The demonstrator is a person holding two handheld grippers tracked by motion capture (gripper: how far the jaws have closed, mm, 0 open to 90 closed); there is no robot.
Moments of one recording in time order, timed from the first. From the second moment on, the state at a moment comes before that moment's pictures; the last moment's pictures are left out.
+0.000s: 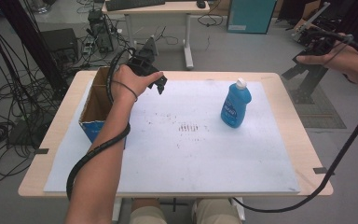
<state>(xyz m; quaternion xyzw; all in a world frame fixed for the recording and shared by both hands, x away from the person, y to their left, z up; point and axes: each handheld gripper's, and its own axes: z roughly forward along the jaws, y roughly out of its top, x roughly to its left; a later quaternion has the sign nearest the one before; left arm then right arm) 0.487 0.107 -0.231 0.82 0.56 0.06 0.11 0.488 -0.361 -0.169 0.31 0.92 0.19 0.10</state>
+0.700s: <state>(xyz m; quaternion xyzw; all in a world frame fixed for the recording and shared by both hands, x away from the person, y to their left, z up) 0.480 0.110 -0.236 0.82 0.55 0.06 0.12 0.424 -0.368 -0.217 0.32 0.92 0.22 0.10</state>
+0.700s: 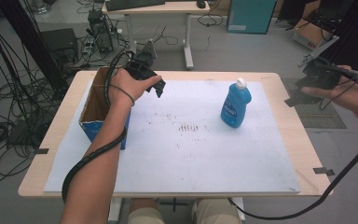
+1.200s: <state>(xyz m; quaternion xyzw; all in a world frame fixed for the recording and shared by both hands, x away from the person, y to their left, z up) 0.477 0.109 -0.235 0.82 0.55 0.07 0.12 0.404 -0.368 -0.260 0.33 0.90 0.27 0.11</state>
